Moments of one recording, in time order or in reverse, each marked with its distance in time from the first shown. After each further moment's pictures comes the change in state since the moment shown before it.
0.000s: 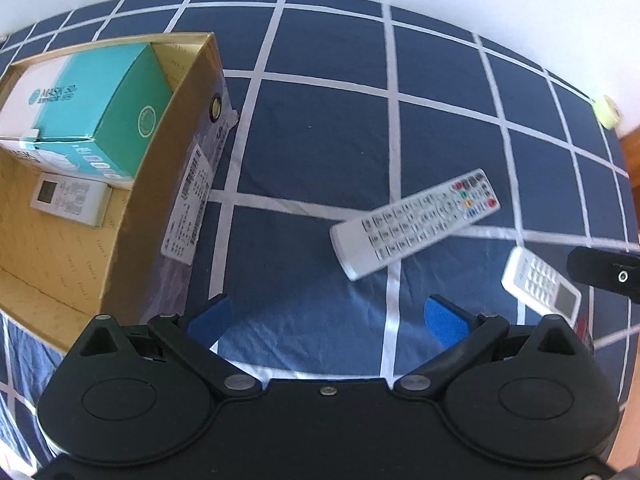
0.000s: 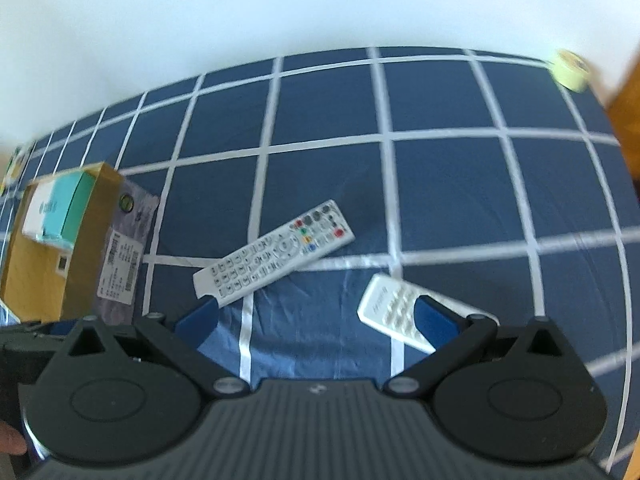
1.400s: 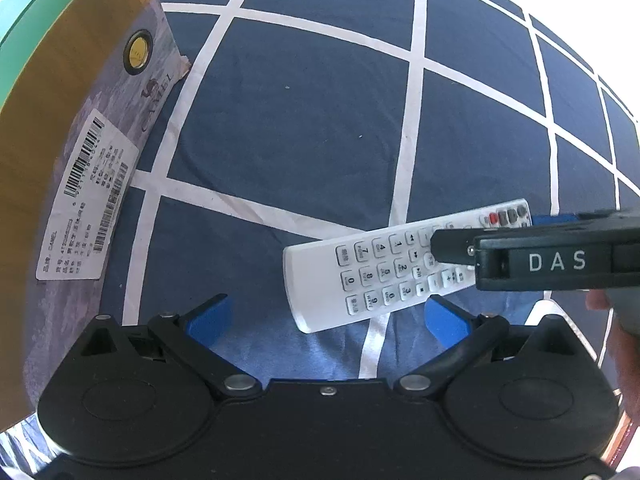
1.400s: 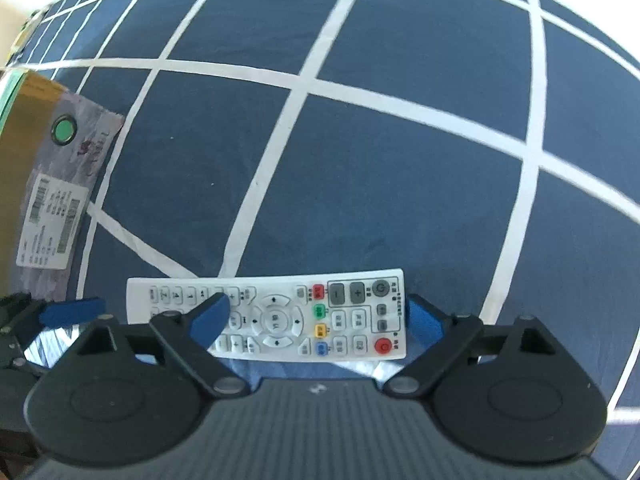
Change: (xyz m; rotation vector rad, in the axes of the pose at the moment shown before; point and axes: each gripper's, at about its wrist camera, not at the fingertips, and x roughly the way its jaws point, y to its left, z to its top) left arm 0.090 -0.014 0.031 -0.154 0.120 -0.049; right arm 0.168 0.024 0.071 -0.273 0.318 0.053
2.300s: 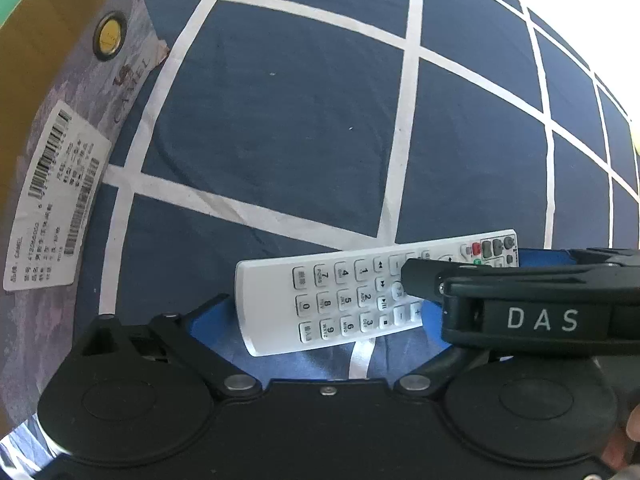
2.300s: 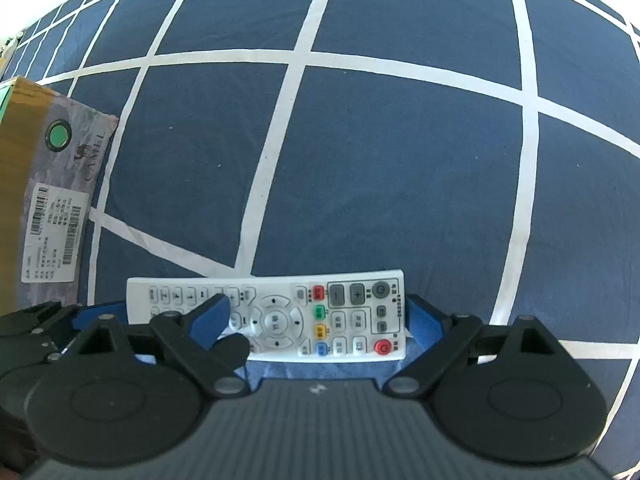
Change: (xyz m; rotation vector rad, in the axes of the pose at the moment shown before) left arm 0.013 0.000 0.005 0.028 0.042 -0.065; right arm 0.002 0.010 -0.014 0.108 0.018 -0.006
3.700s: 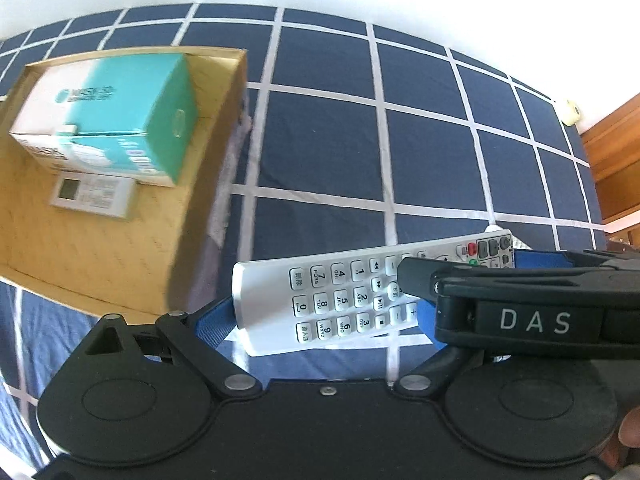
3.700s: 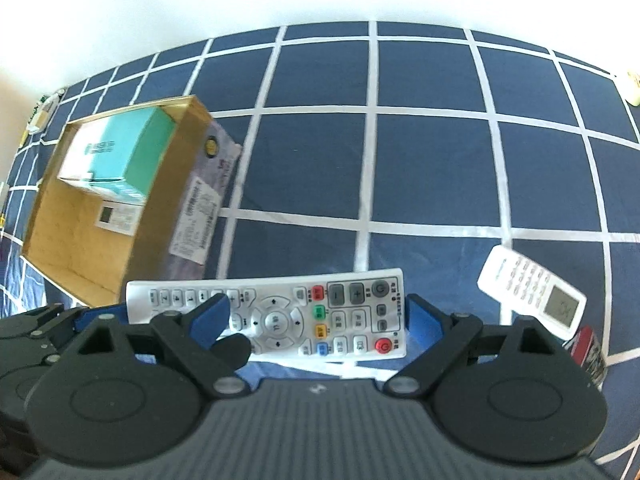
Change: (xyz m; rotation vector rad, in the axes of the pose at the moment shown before) left arm -0.154 0.053 -0.079 0.136 -0.178 -0.018; right arm -0.119 0.108 -0.107 0.102 -0.264 -0.009
